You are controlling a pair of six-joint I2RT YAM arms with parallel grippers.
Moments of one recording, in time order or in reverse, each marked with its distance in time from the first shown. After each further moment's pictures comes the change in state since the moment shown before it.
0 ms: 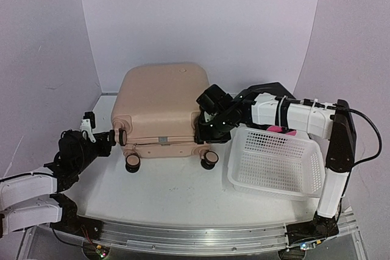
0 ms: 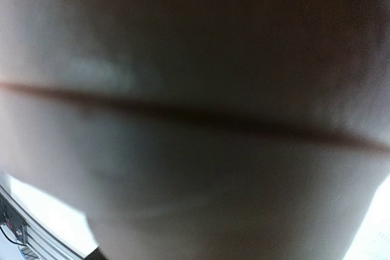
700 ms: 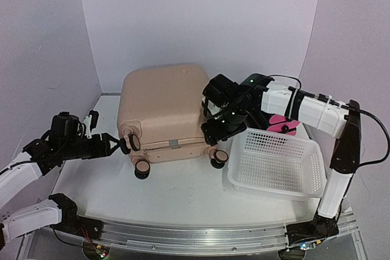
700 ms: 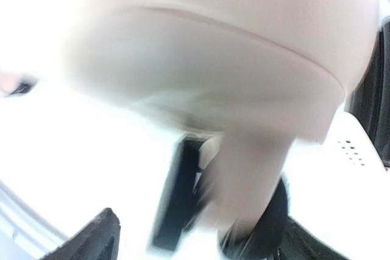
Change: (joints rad) left arm 0.006 -0.117 0.366 -0.880 0.339 -0.185; right arm 0.000 -0.039 0.129 -0.323 0.069 -0.309
